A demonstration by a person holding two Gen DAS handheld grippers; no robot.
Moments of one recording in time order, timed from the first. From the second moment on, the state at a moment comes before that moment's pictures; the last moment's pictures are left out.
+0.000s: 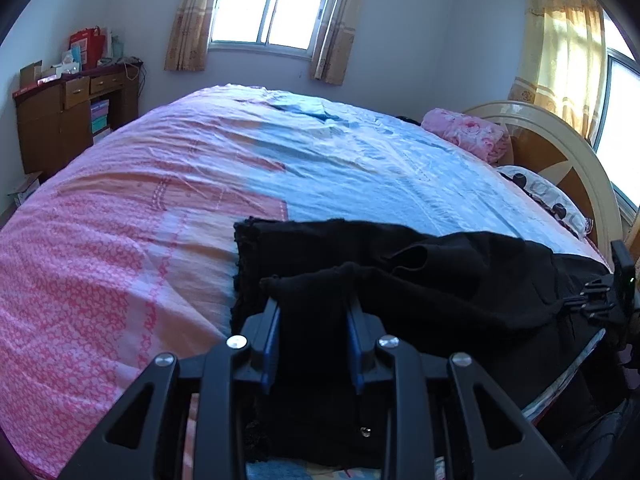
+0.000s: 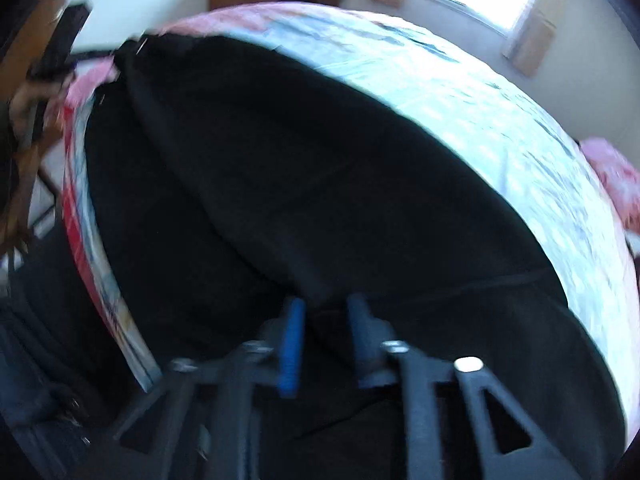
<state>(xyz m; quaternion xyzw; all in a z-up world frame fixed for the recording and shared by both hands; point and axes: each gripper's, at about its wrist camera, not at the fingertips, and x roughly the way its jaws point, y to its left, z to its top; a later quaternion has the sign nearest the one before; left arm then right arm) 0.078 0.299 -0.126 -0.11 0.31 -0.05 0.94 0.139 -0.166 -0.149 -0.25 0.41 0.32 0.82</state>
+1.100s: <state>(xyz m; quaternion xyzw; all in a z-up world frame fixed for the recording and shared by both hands) 0.027 0.316 -0.155 -0.02 0.33 -0.01 0.94 0.086 -0.166 -0.155 -0.26 0.47 0.38 0.76</state>
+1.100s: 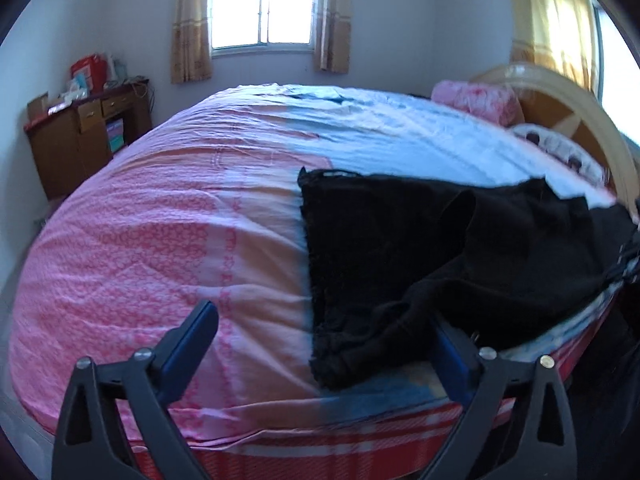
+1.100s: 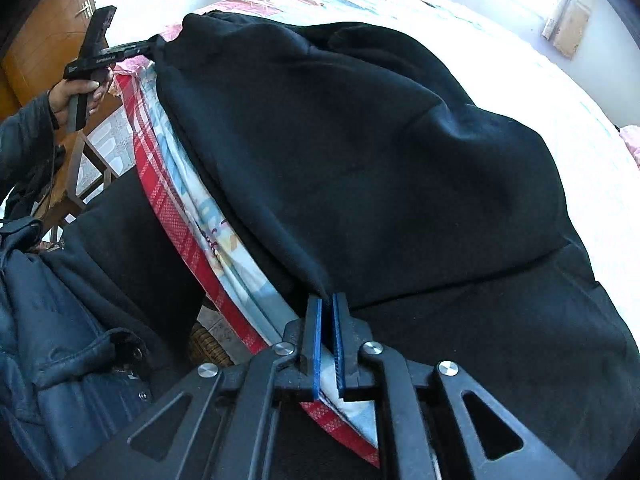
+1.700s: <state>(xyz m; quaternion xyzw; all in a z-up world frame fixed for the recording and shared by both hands) 0.021 0.294 -0.151 0.05 0.31 -0.05 0.95 0.099 -0.130 -0.086 -0.21 0.46 0.47 0.72</state>
